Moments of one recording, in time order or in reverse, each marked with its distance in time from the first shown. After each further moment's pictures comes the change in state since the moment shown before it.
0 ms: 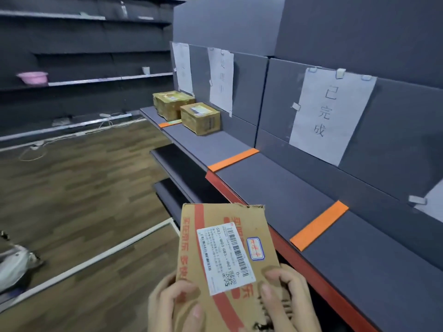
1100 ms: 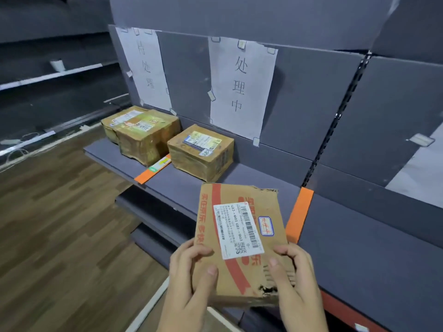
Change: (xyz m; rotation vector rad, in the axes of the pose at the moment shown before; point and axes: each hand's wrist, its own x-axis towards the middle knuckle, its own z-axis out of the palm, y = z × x) left_hand 0.546 -0.230 0.010 -0.197 -0.493 -0.073; right_hand 0.384 0.022 0.398 -0.053 0.231 0.184
